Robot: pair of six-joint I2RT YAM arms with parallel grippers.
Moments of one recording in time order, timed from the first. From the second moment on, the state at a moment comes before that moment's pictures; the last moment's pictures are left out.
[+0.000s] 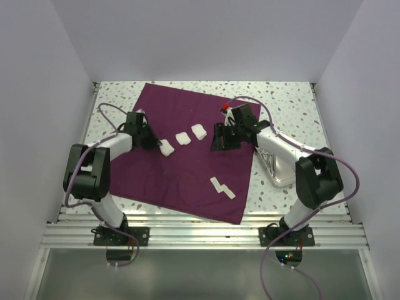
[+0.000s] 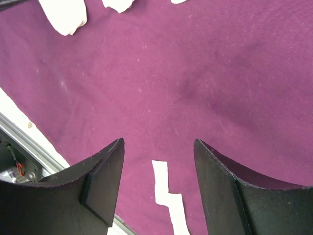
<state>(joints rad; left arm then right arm) -0.13 1.75 0.97 -0.13 0.19 -0.68 0.47 1.68 1.19 -0.42 -0.33 0.36</state>
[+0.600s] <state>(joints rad) -0.29 1.29 0.85 -0.09 0.40 -0.56 0.59 1.66 1.25 -0.37 -0.69 0.28</state>
